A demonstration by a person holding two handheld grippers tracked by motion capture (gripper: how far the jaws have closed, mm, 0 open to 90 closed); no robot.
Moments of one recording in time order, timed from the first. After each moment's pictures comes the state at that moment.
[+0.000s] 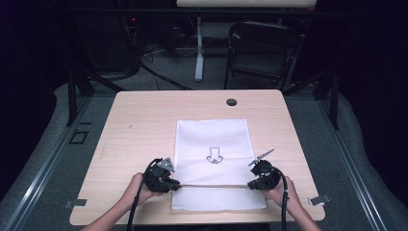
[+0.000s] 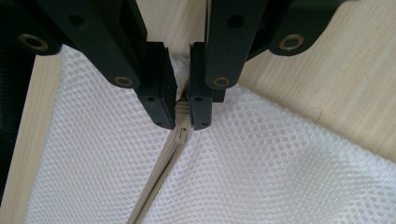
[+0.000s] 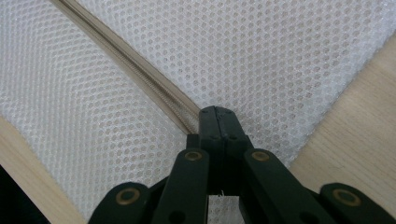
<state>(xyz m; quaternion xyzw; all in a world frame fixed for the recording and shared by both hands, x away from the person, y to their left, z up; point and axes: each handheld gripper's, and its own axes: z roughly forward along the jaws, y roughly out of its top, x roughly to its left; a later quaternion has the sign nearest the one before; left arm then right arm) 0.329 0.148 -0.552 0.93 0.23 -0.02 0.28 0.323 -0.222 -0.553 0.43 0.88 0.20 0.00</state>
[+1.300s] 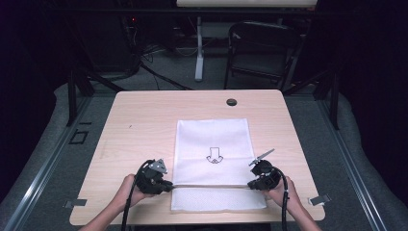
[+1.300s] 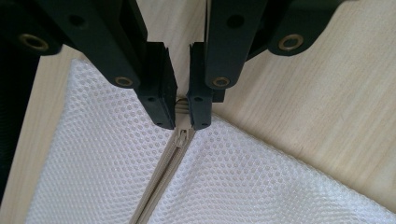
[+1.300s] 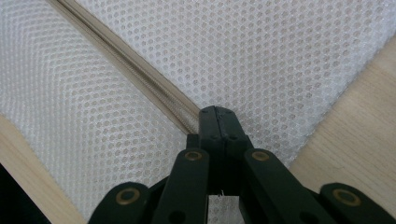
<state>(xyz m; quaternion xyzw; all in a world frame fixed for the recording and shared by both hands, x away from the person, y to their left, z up) 0.323 0.168 -0.550 0.93 0.24 -0.02 0.27 0.323 -0.223 -0.554 0.43 0.88 0.20 0.00</state>
